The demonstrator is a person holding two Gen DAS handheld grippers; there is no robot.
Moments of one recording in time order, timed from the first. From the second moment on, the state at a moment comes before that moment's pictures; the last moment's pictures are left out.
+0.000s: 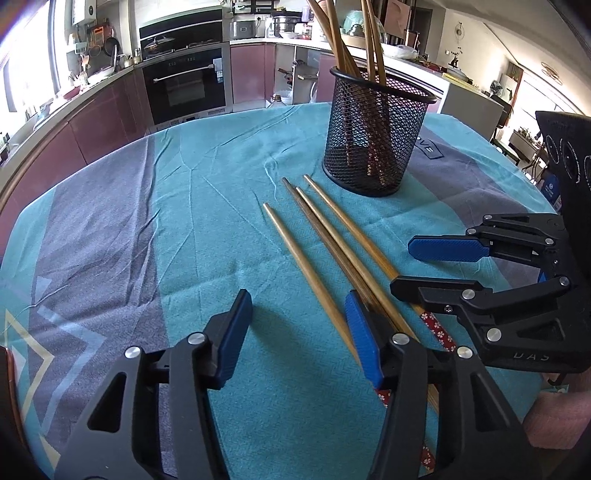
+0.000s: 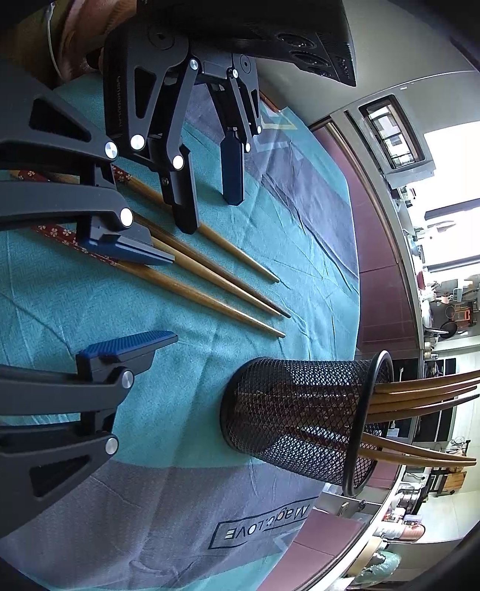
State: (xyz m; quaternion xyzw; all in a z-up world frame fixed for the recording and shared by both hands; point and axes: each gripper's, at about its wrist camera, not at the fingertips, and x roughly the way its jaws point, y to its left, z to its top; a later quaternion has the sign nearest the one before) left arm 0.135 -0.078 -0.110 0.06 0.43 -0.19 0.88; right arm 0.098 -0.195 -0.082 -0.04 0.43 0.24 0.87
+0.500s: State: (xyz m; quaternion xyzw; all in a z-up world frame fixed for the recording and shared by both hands) left arm 0.143 -0.070 -0.109 0.04 0.43 -0.18 0.88; right arm 0.112 -0.180 -0.082 -0.05 0.43 0.22 0.87
